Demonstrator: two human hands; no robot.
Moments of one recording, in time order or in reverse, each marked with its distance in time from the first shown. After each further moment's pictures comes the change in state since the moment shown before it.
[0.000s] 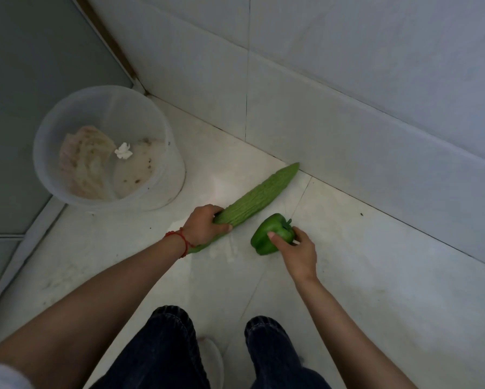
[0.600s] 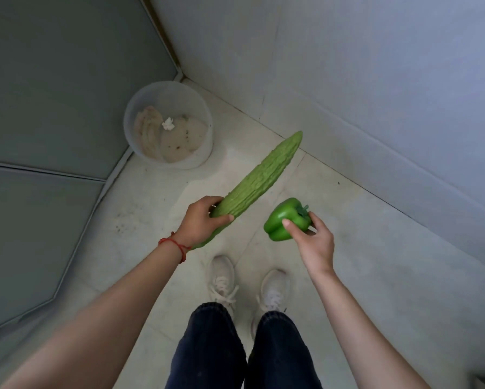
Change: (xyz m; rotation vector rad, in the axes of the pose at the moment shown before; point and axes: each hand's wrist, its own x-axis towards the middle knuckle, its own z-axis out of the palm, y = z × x) left_hand -0.223 0.086 -0.093 -0.323 0.124 -0.122; right_hand -0.203 -0.094 -0.082 -0.040 0.054 -0.018
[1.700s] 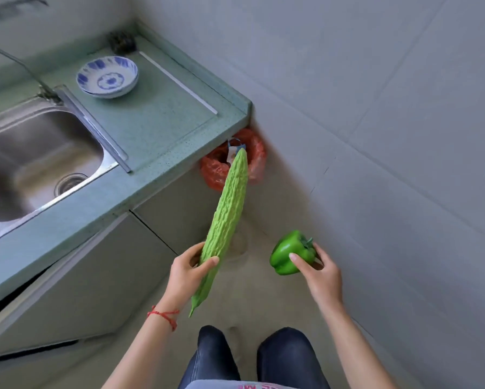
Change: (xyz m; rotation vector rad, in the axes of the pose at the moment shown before) left_hand -0.327 0.200 -0.292 -0.518 0.459 0.083; right_hand -0.317 -0.344 -0.097 -0.030 -0.173 -0.447
